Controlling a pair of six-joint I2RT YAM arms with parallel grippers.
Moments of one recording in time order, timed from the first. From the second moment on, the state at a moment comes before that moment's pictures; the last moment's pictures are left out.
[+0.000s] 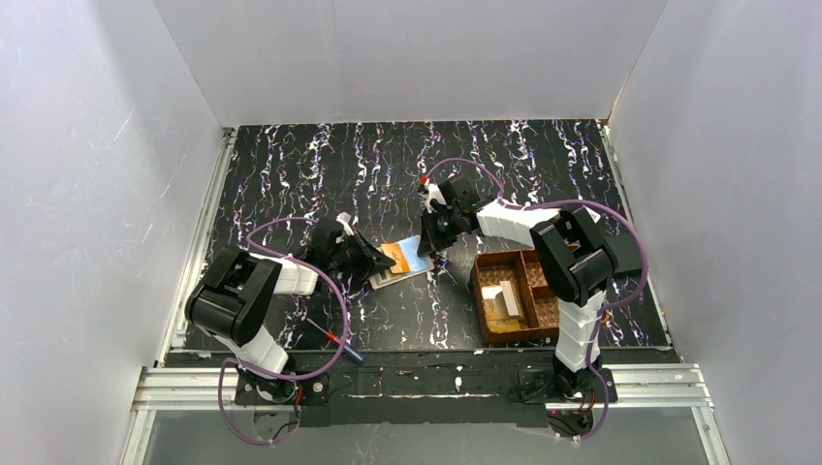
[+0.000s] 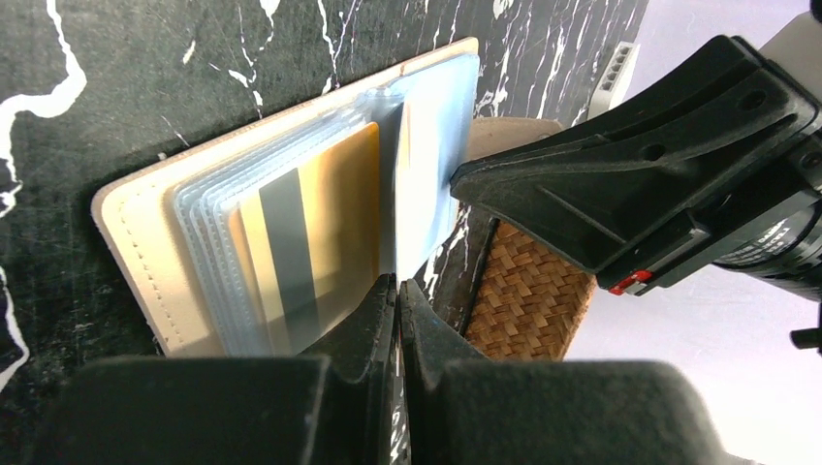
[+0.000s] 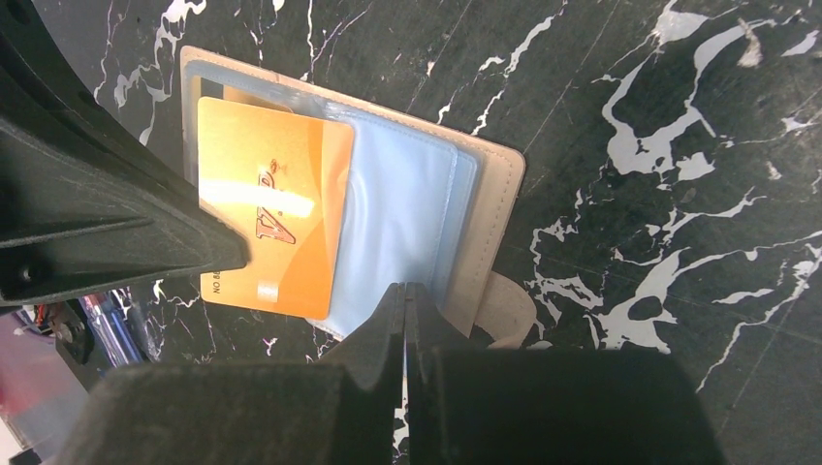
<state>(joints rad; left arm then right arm) -0.40 1.63 0.51 0.46 0.46 -1.11 0.62 1.95 1.23 -0.23 -0.48 0.27</state>
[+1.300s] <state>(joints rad) -0.31 1.68 0.73 0.10 0.66 -0.70 0.62 1.96 1.22 -0.21 -0.50 0.27</state>
